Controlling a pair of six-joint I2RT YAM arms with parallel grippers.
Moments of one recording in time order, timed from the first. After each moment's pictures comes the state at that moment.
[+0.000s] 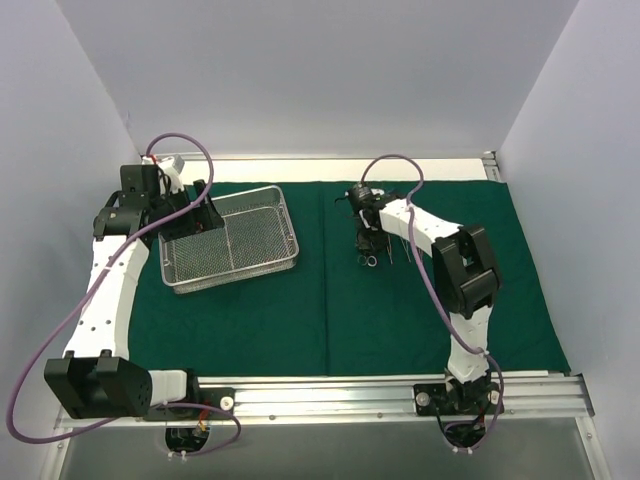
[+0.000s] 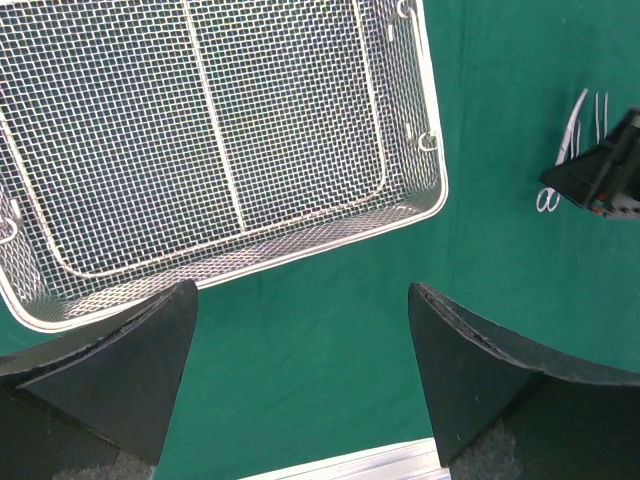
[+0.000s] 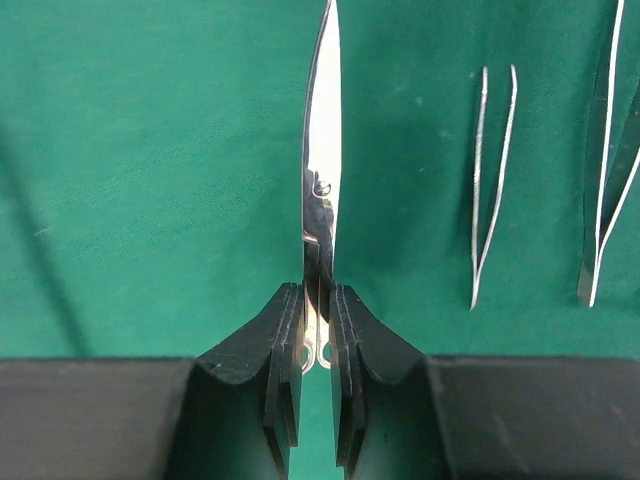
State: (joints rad) left arm 0.00 1.29 1.37 -0.86 0.26 -0.29; right arm 0.49 1.97 1.45 -0.70 0.17 0.49
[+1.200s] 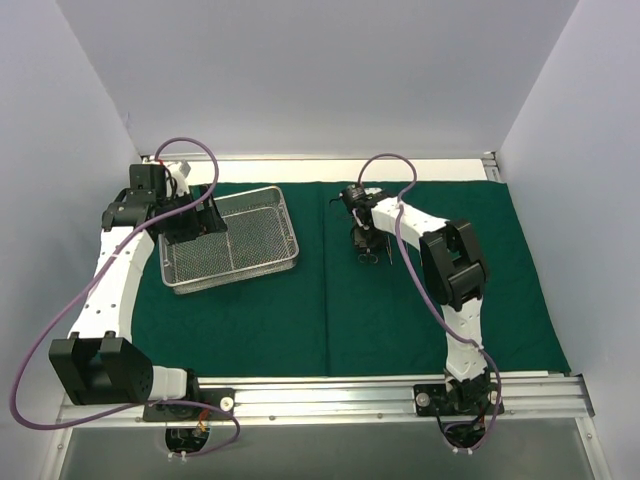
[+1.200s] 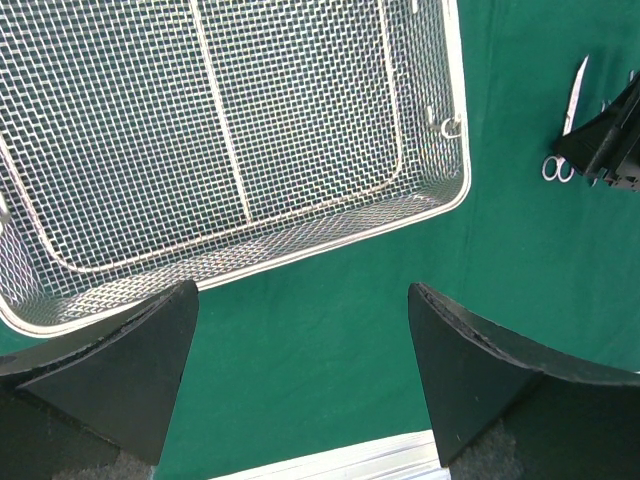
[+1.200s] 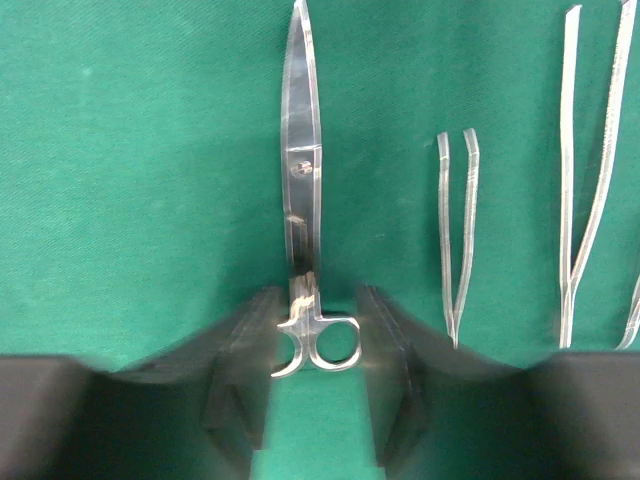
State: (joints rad) left arm 0.00 1.36 1.36 -0.87 0.26 -0.27; right arm 0.49 2.10 1.53 -0.71 0.31 0.49
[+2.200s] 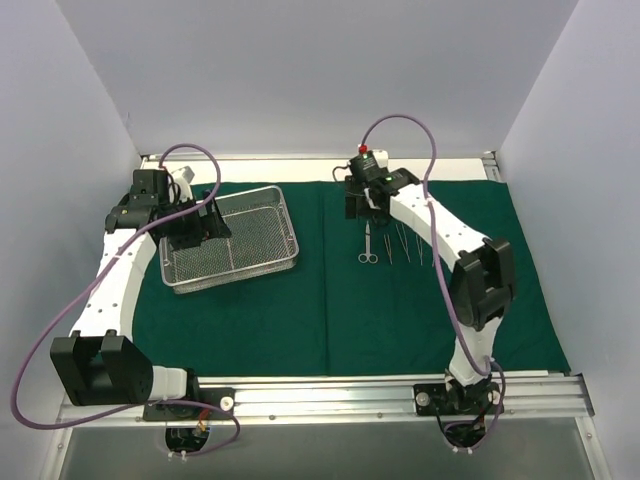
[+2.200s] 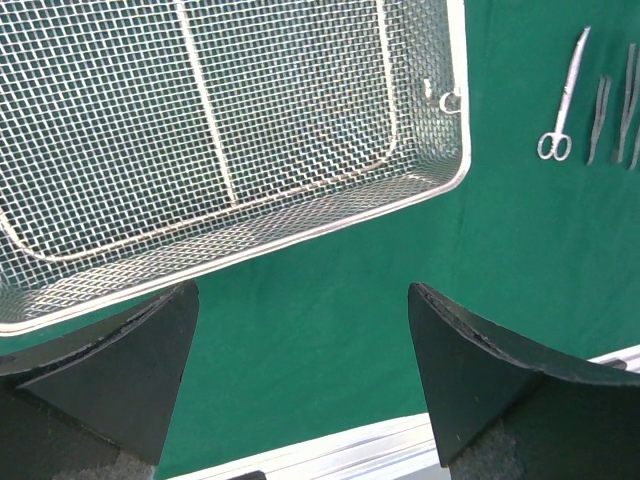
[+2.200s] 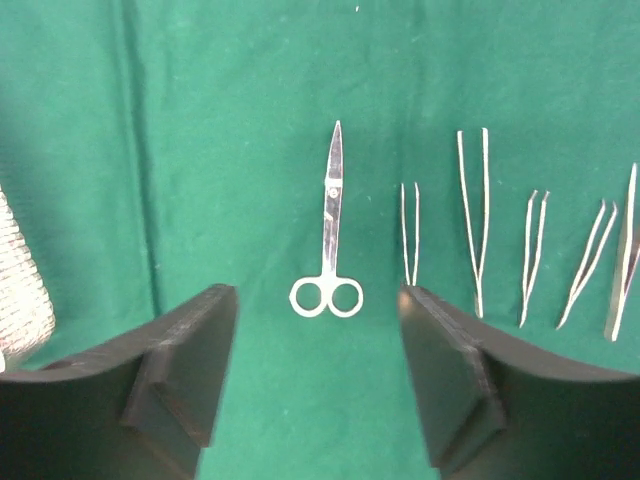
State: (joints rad) left arm 0.00 1.37 1.31 -0.87 0.30 -0.28; right arm 0.51 1.91 1.66 -0.76 0.34 0.42
